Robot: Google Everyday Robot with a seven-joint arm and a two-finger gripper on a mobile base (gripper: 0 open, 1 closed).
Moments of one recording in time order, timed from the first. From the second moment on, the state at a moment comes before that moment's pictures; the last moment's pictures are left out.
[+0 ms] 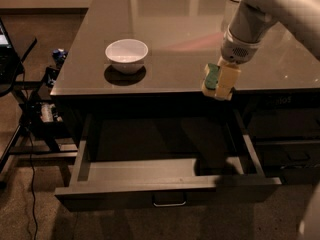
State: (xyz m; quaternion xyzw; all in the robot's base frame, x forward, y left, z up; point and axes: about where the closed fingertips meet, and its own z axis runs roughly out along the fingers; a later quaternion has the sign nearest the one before) arm 0.624 -0.195 0.854 -0.60 0.79 -0.01 0.12
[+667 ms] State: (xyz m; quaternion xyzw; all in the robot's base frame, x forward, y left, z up) arm 0.559 -0.149 0.843 -0.60 0.80 0.04 0.10
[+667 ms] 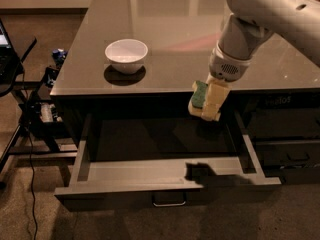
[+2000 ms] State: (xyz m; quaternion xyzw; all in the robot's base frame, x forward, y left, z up) arm 0.486 -0.153 0.817 -0.56 0.82 0.09 0.07
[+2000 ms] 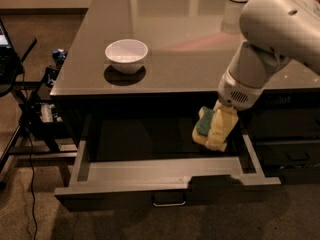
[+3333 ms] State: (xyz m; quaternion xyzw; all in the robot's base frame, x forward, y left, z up) arm 0.467 -0.117 0.730 -0.54 0.82 0.16 0.04
